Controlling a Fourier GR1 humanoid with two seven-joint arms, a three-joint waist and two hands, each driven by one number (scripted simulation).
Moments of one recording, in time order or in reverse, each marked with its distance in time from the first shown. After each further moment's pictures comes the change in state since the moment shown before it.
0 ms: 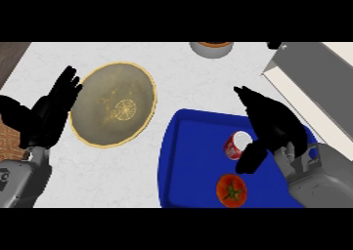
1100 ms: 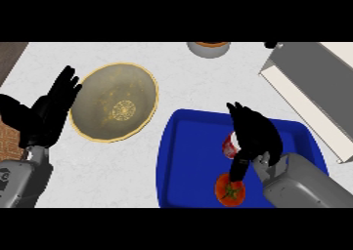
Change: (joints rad) left arm 0.000 -0.033 0.044 0.001 -0.041 -0.028 0.019; right arm 0.085 0.121 0.045 0.113 0.157 0.044 -0.010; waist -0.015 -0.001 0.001
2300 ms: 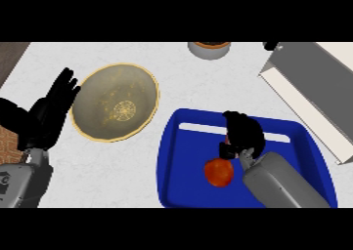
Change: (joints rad) left arm 0.021 -0.055 0.067 -0.015 -0.060 -0.059 0.011; right arm 0.077 0.197 -0.122 0.280 0.275 0.004 -0.181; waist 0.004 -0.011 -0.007
